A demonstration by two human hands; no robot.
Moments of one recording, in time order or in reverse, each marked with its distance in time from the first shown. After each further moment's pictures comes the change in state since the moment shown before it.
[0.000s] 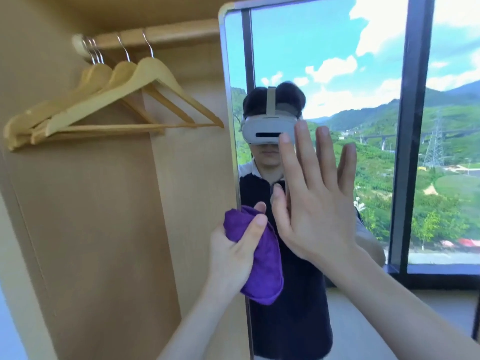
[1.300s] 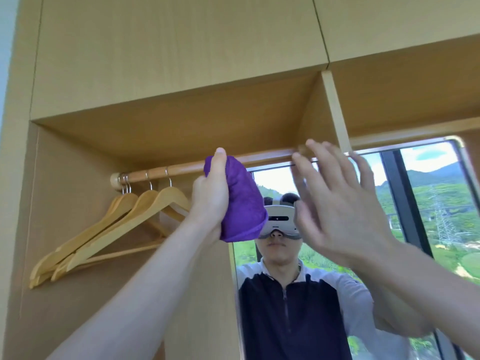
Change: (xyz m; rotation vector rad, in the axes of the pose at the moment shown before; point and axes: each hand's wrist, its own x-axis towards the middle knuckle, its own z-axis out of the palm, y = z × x) left_hand 0.177 0.214 0.034 0.011 0.102 0.117; right_hand 0.152 0.072 -0.049 -0.040 0.121 -0.102
